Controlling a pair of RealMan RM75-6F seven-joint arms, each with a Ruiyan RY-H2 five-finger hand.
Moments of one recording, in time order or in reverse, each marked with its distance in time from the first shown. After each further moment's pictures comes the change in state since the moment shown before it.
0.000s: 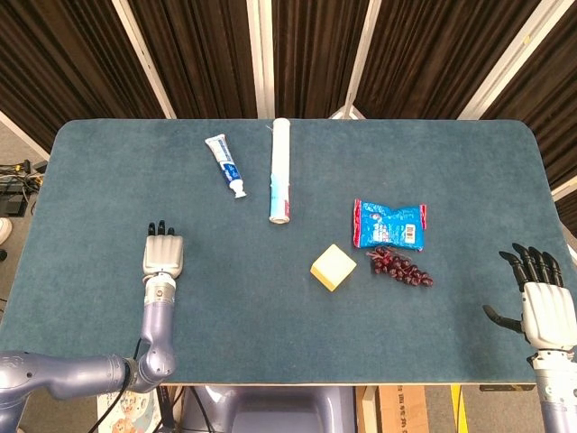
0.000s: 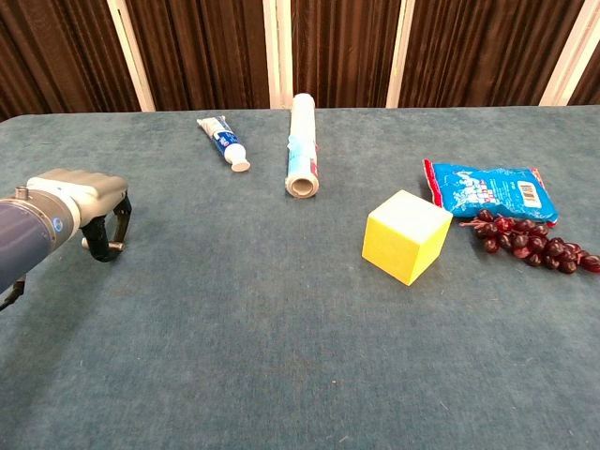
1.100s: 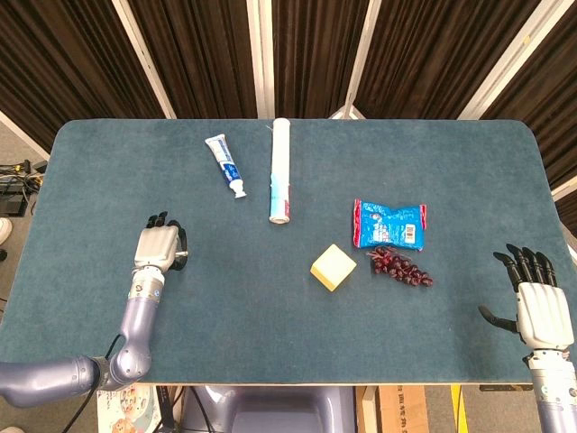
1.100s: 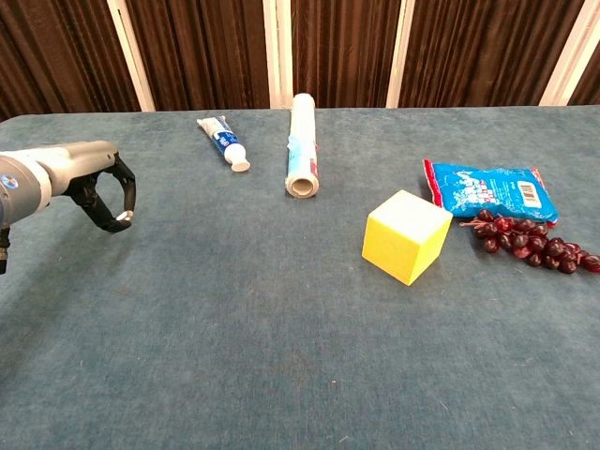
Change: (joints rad) left arm 0.094 0.168 -0.052 -0.143 0.147 -0.147 -0.361; right arm 0.005 -0.007 -0.006 -0.003 -0.010 -0.007 -0.007
